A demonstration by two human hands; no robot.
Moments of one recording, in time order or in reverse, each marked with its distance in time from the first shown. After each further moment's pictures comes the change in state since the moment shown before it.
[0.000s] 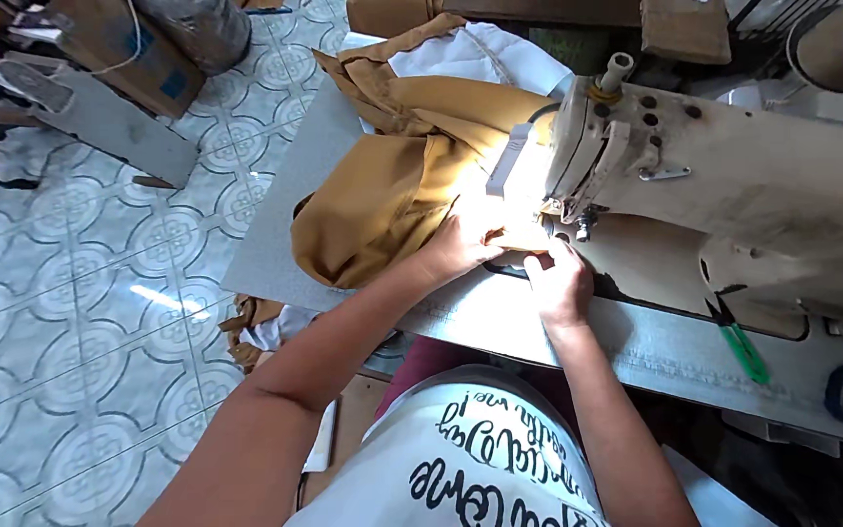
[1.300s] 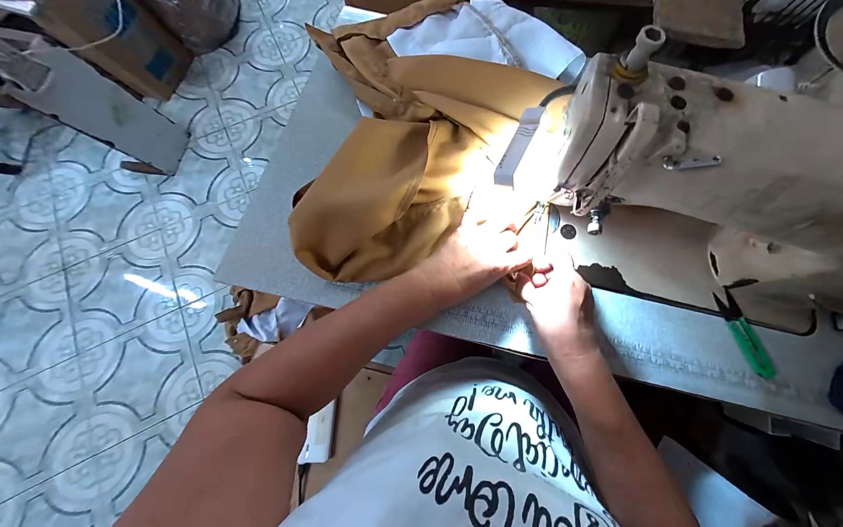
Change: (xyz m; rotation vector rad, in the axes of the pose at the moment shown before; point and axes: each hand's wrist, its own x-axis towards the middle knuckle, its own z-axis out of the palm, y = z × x) left_hand -0.018 0.040 -0.006 0.473 -0.267 0.216; right_hand -0.020 -0.045 -0.028 -0.089 -0.327 0.350
